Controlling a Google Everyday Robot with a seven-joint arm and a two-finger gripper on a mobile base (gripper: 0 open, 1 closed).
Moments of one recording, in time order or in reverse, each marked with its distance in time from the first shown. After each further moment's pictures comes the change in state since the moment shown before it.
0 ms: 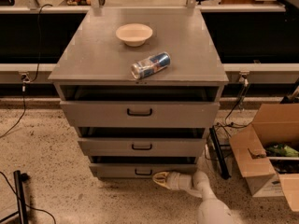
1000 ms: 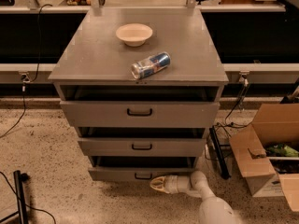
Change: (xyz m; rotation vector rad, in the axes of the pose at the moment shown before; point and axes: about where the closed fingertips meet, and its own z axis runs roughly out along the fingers) arm -0.010 0.039 0.003 -0.146 -0.014 -0.040
